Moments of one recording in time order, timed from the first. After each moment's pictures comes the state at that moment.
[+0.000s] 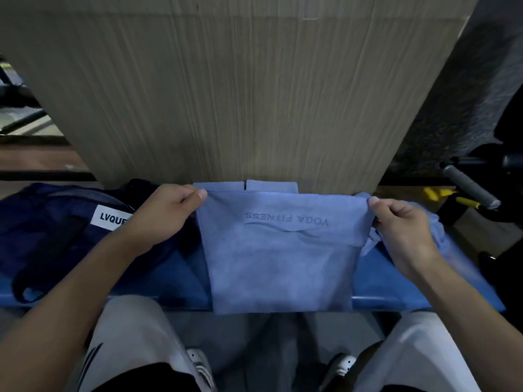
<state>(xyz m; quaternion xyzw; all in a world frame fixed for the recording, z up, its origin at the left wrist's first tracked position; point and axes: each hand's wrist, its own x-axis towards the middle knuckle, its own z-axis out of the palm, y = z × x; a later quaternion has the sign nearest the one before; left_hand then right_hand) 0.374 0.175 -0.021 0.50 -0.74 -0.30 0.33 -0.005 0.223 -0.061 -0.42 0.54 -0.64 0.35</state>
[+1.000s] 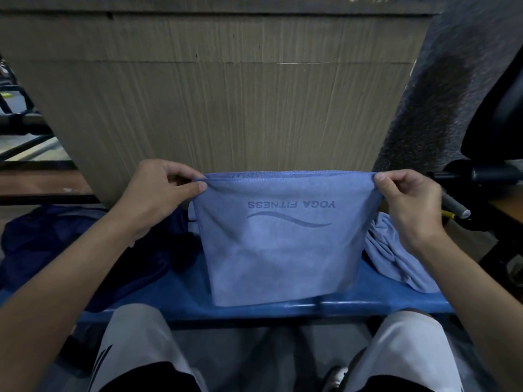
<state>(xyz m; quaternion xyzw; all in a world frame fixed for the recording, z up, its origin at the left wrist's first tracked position) 0.351 0.210 0.058 0.48 -0.67 -0.29 0.48 -0.021 0.248 0.020 -0.49 0.55 -0.66 0.14</state>
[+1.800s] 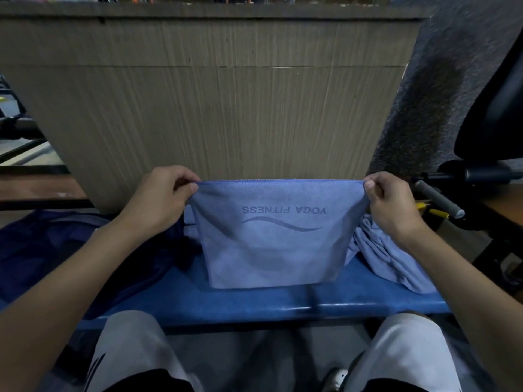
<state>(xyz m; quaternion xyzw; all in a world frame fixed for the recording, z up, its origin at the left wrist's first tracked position) 0.351 0.192 0.049 0.52 -0.76 -0.11 0.38 -0.022 0.238 0.022 -0.58 0.65 -0.48 0.06</state>
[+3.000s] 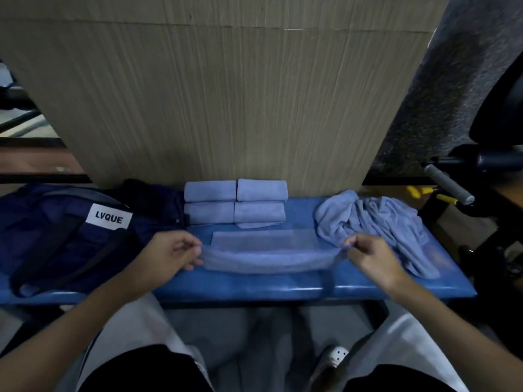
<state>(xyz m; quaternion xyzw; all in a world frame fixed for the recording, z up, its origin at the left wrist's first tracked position) 0.376 0.227 -0.088 0.54 -0.63 -0.44 0.35 -0.012 0.268 -0.101 -0.57 0.65 -0.42 0.29</state>
